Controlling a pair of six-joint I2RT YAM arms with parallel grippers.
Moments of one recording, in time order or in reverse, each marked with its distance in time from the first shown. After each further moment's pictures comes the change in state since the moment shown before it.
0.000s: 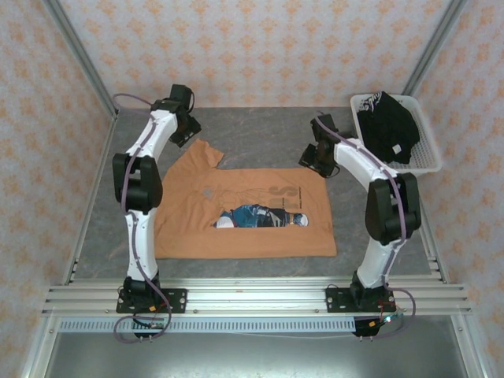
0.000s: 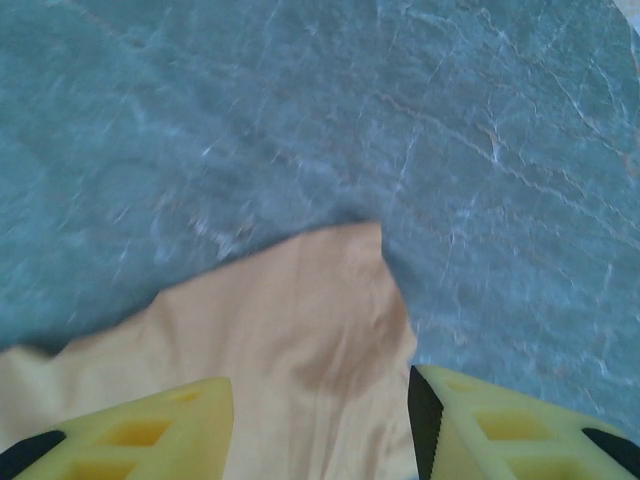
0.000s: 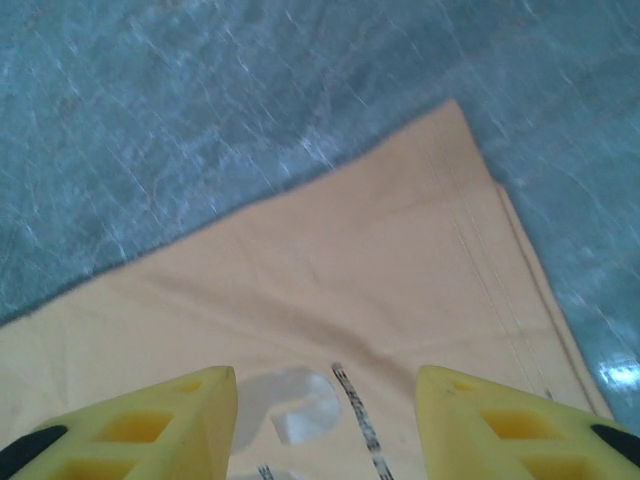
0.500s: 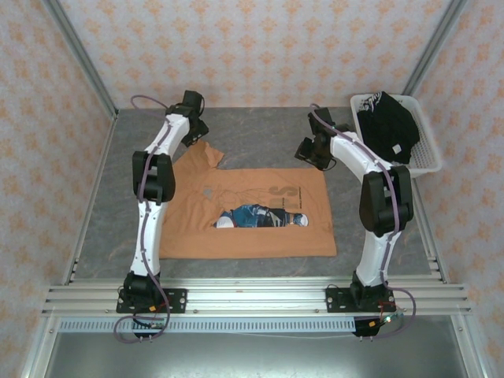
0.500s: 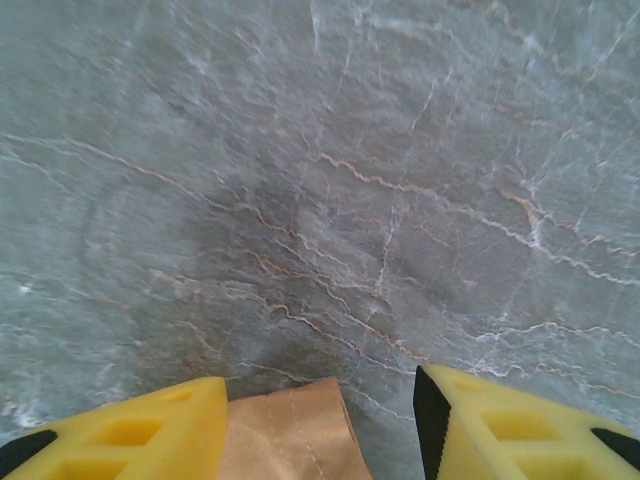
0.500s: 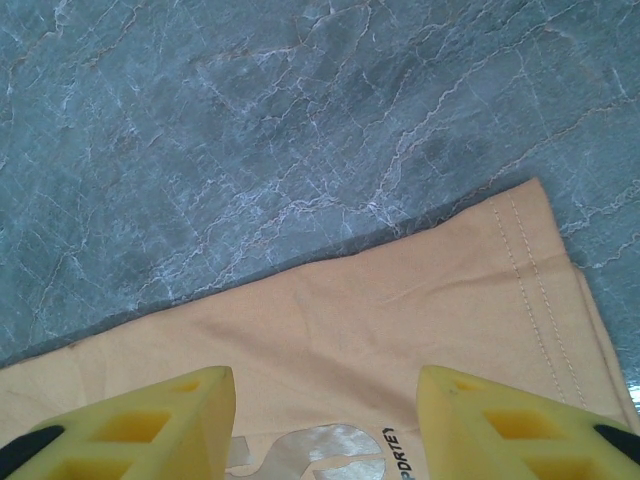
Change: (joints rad) left arm -0.027 0.285 0.246 0.043 -0.073 0.060; right arm -0.002 0.065 0.089 -0.004 -0.023 -0.028
